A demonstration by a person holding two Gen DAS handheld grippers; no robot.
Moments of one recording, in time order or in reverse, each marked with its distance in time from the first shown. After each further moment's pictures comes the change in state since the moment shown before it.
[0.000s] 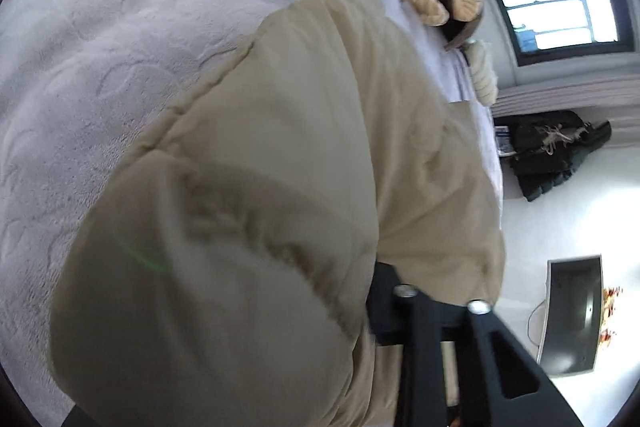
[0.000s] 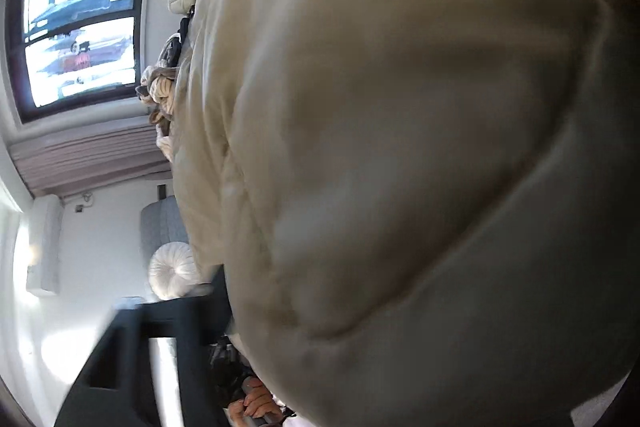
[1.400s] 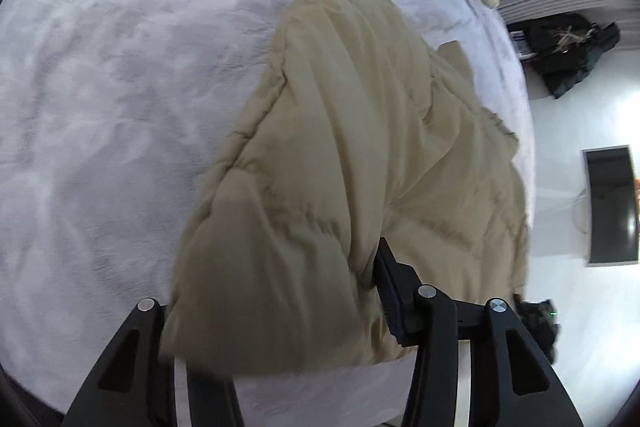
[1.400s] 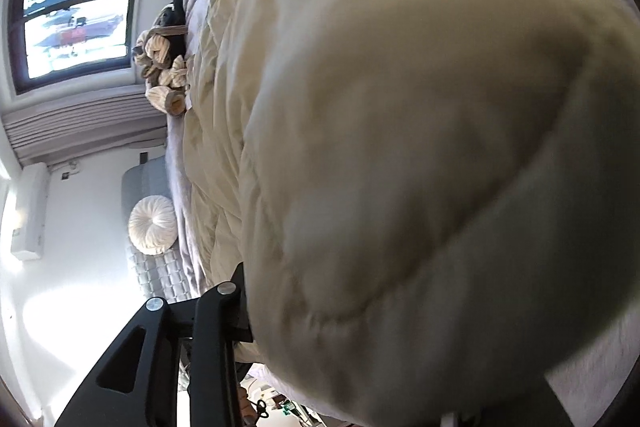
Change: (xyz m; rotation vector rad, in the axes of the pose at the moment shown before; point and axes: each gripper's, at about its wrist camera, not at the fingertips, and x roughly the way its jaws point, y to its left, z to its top) left arm -0.207 0.090 -0.176 0.178 0.225 0.200; right arm -0.137 -0.046 -0.164 -0.025 0.024 -0.144
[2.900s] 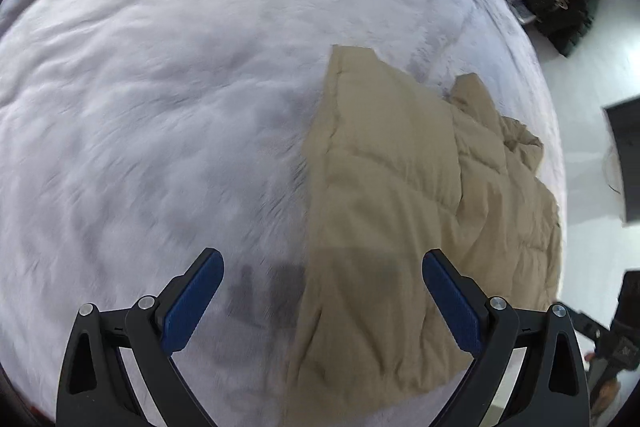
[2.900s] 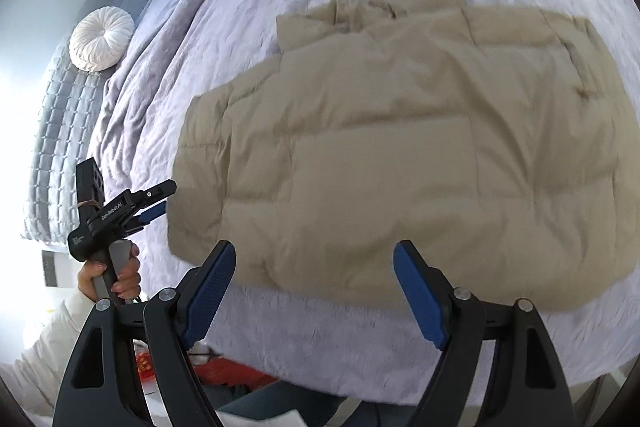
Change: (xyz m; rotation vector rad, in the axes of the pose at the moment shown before) left arm -0.016 -0.002 0.092 0.197 0.021 0.085; right arm 0.052 0.174 -0.112 -0.698 0.180 -0.426
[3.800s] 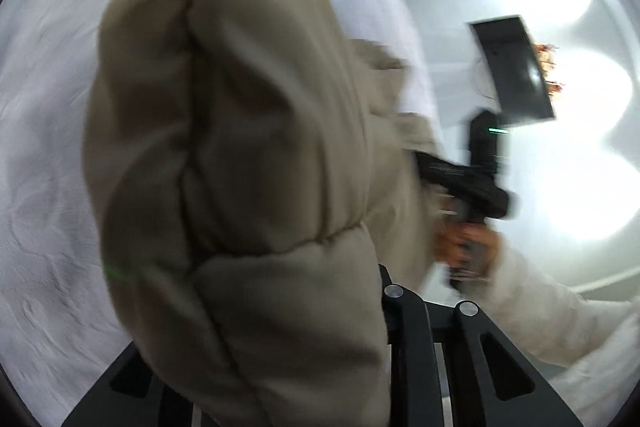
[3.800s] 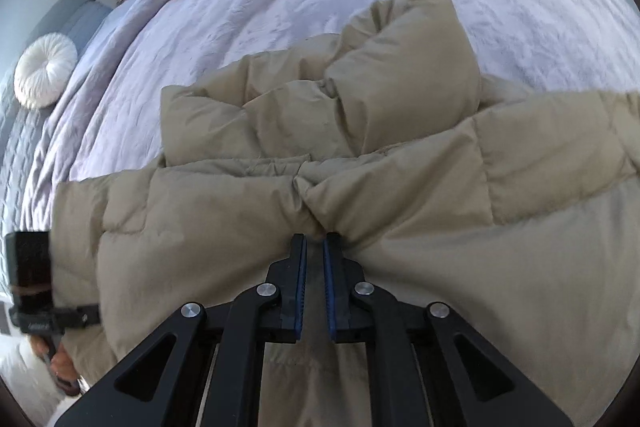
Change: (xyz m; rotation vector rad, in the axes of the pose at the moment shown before) left arm 0.064 -0.079 0.031 0.266 0.255 -0.549; right arm 0.091 -0.052 0.092 0.052 -0.120 -0.139
